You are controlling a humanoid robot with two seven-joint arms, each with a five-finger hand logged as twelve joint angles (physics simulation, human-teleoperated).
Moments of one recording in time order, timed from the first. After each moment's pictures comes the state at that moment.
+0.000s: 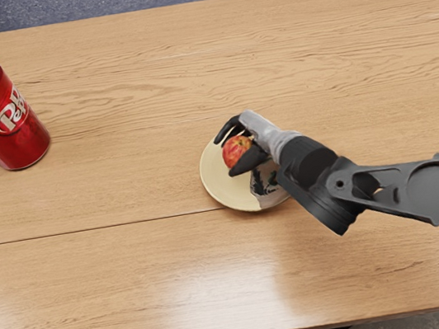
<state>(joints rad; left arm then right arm) -0.04 0.00 -0.03 -0.25 0.03 0.01 0.06 0.98 -0.30 0.20 1.53 -0.90 -0.61 -0.61</state>
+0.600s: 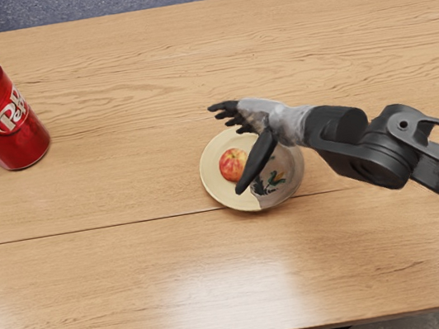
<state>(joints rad) -0.04 0.00 -0.03 -0.25 0.03 0.01 0.06 0.81 -0.39 0.64 1.59 -0.82 -0.07 -0.61</state>
